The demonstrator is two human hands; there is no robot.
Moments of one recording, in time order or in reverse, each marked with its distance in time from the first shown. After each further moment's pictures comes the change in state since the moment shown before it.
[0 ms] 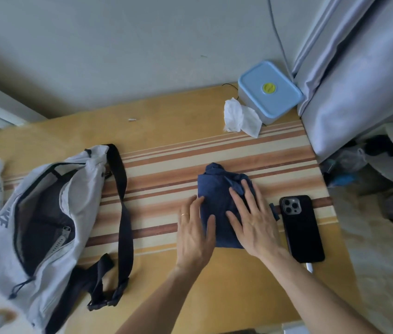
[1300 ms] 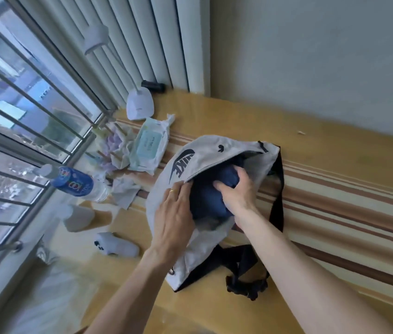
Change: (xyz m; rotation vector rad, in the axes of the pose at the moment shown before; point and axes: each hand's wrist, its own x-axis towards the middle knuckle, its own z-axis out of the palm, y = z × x) left_hand -0.046 -0.244 -0.341 0.367 0.276 -0.175; right_hand 0.077 -0.472 0.025 0.904 -0.217 0.201
